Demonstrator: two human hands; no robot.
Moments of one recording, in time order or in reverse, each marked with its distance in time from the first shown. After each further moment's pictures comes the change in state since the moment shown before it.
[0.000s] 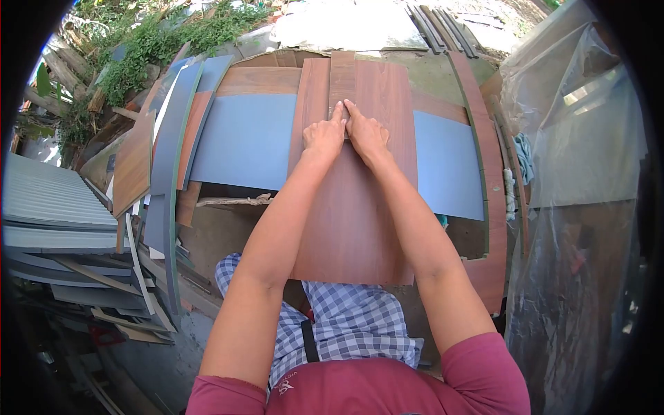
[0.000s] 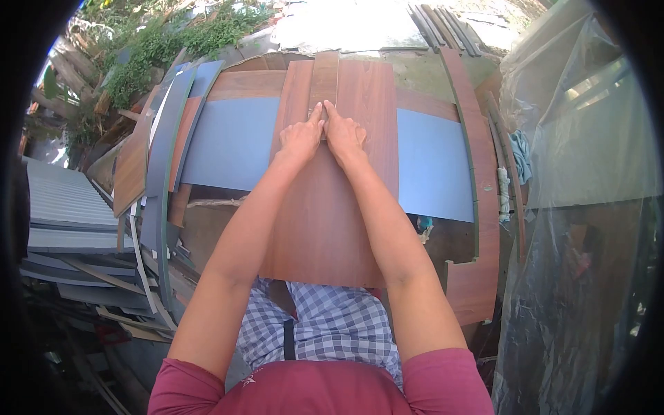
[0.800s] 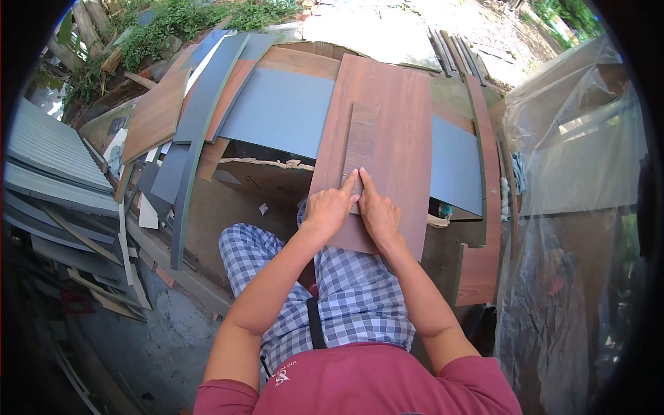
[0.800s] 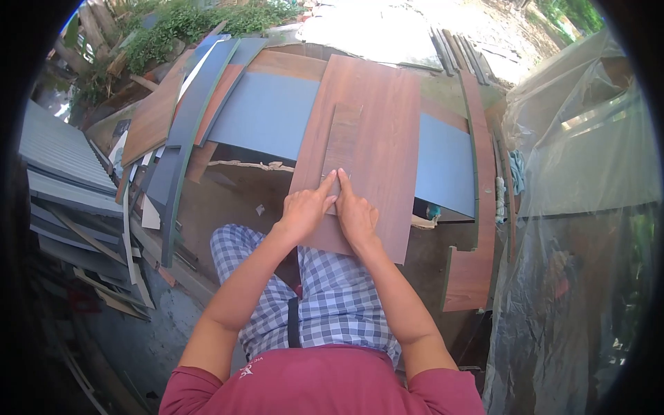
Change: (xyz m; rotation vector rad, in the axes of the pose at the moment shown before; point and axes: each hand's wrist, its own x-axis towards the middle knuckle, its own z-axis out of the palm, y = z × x) left_hand -0.211 -0.036 -0.002 -0.190 -0.008 0.123; right_hand -0.204 -0.028 0.021 -0.122 -0.044 -0.046
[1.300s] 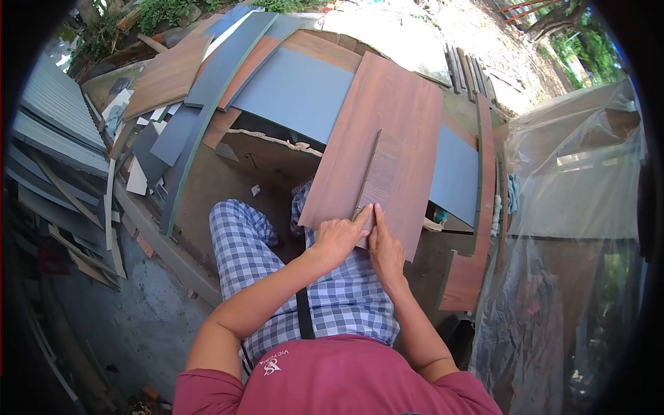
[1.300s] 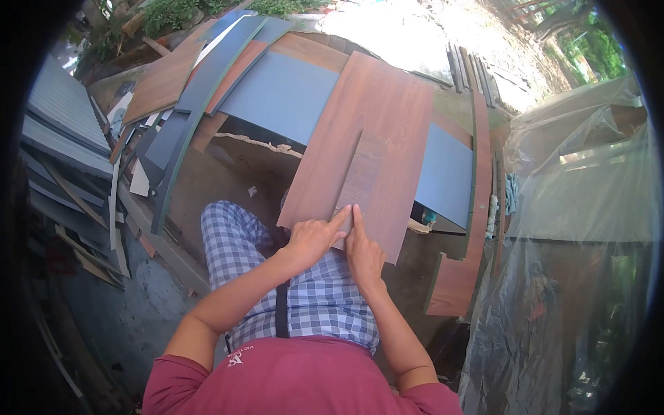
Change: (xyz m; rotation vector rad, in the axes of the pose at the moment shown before) left_hand -0.071 0.026 0.027 -0.081 0.007 0.078; right_hand -0.087 0.020 -0.011 0.000 -0.033 -0.021
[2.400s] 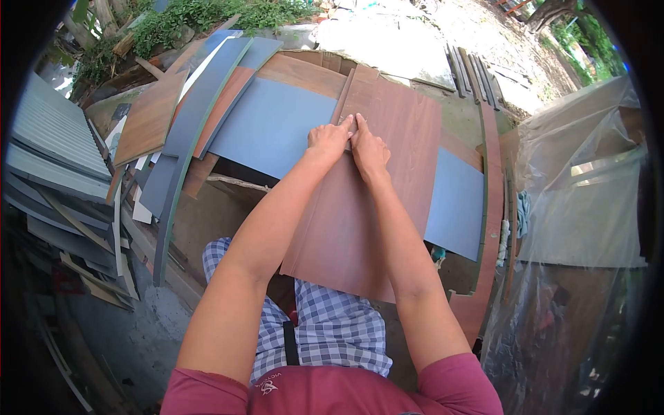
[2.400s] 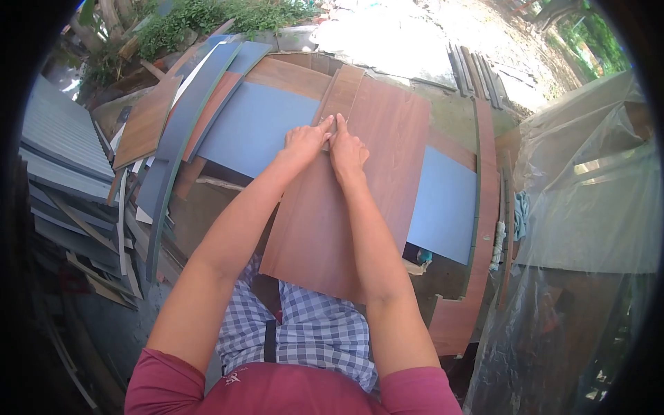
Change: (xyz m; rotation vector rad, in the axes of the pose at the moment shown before) left_hand 0.263 -0.092 -0.054 0.185 0.056 -0.201; right_hand 0.292 -0.031 0.002 0.061 0.103 0.004
